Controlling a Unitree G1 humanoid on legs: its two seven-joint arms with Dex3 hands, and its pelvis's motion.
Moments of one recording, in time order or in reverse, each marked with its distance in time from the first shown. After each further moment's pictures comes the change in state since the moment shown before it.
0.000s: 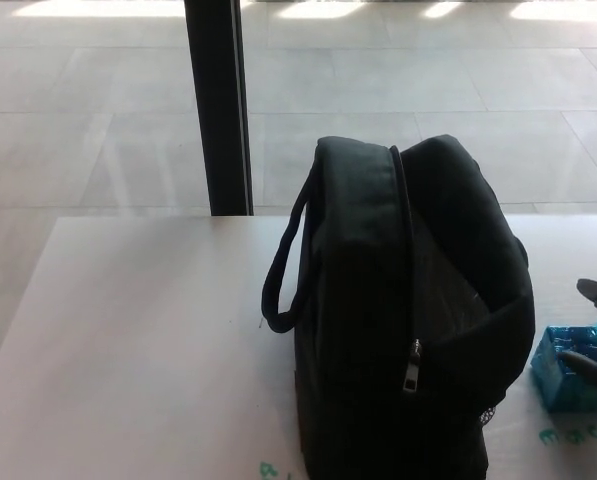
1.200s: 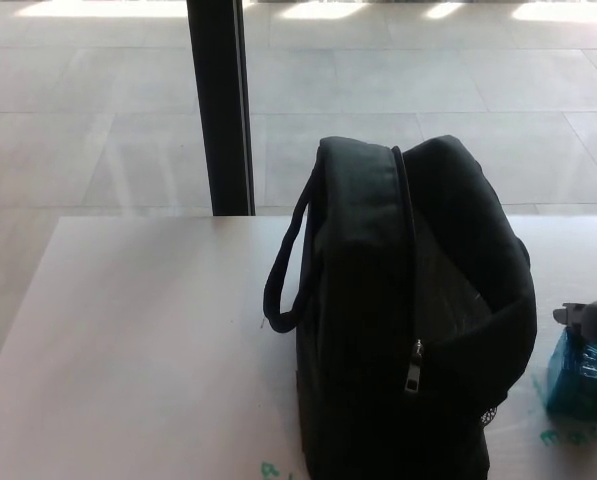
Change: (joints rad) left_arm -0.035 -0.006 0.024 -0.002 -0.007 0.029 -0.012; right_arm -0.224 -0.084 0.394 0.064 -0.291 0.073 0.254
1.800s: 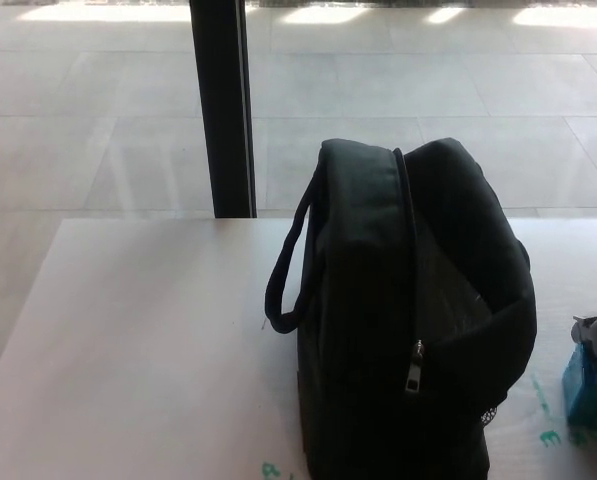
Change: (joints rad) left_arm -0.008 0.001 -0.009 0.005 0.006 0.005 0.015; right_arm 0.095 -0.066 0.073 -0.103 -0.207 -0.041 -0.125
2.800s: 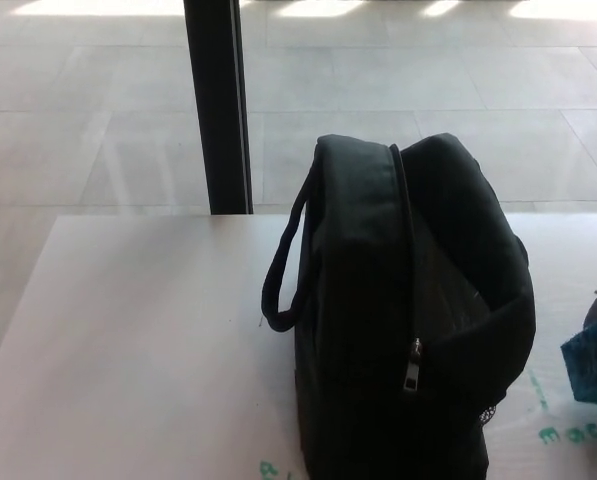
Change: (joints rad) left_arm 0.004 0.001 0.008 -0.017 0.000 0.006 0.000; right_arm 0.170 0.016 -0.392 0.086 0.046 -0.394 -0.406
